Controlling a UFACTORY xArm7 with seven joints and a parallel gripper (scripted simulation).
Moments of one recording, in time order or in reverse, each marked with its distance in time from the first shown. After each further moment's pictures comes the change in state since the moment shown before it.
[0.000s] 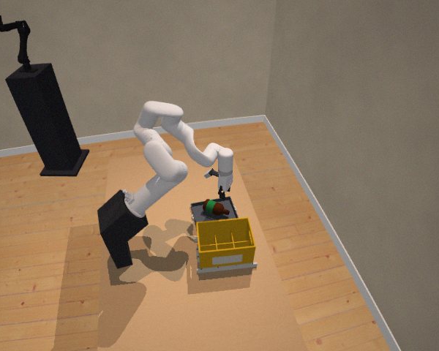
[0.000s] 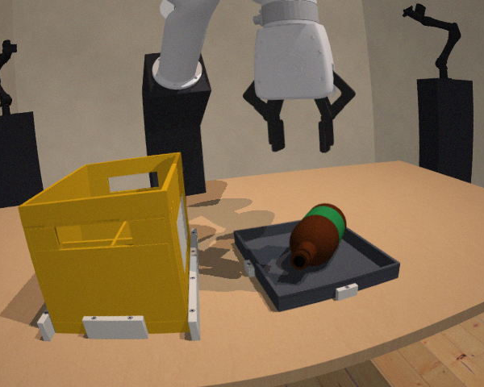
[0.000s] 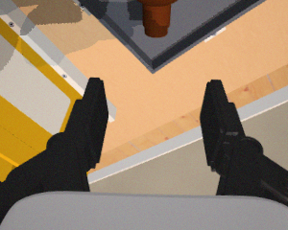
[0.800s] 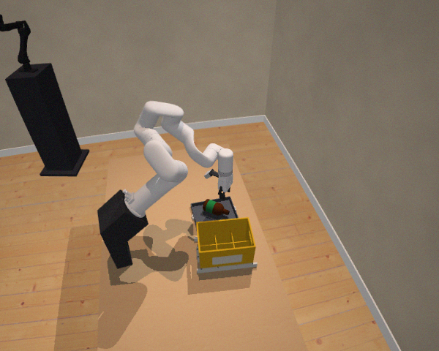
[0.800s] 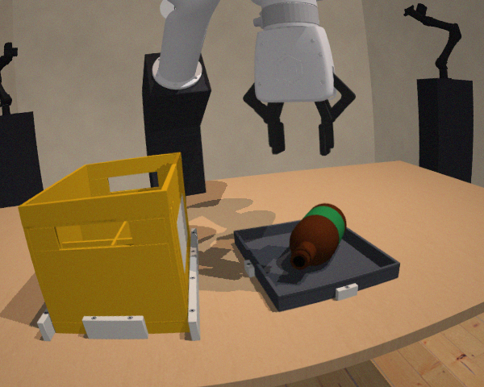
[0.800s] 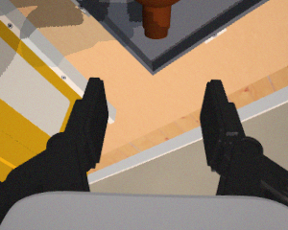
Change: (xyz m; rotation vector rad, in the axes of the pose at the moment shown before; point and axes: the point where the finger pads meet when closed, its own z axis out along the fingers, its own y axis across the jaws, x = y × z) arm 0.000 0.000 0.003 0.000 0.000 0.000
